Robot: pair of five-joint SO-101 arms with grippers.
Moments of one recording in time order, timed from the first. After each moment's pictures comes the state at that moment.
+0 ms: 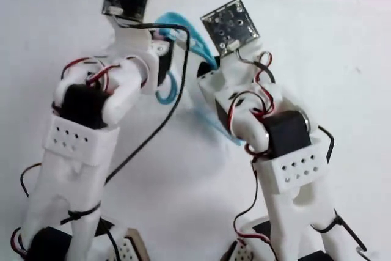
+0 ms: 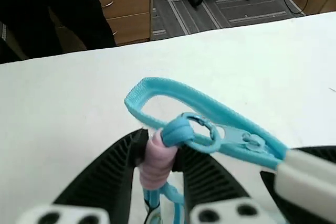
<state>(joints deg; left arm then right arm) 11.6 -26.7 -0.9 66.4 7.2 -22.7 -35.8 8.4 69.5 13.6</state>
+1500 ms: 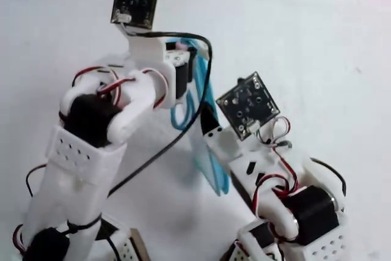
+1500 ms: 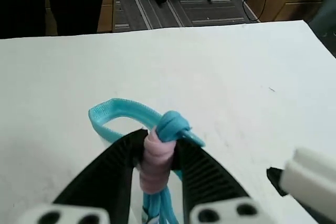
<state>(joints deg) 21.5 -27.5 -5.4 72.2 18.0 -30.2 -63.7 26.6 71.1 13.7</state>
